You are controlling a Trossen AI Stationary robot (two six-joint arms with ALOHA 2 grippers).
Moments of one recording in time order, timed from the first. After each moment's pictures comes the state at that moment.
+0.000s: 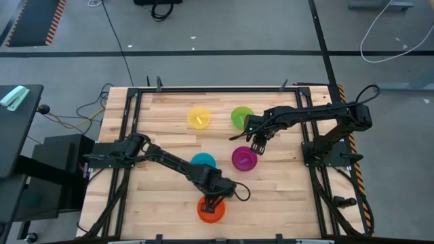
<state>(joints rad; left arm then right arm) -0.36 2.18 1.71 -0.82 0.10 -0.19 -0.11 1.48 1.09 -1.00 0.07 0.34</state>
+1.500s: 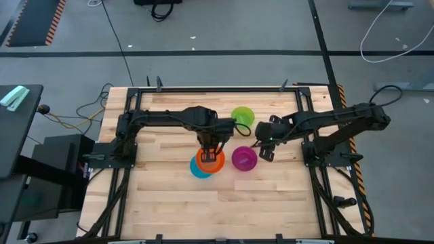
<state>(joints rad) 0.01 2.03 2.02 -1.38 0.00 -0.04 0.10 1.26 1.09 -1.00 0.20 0.43</state>
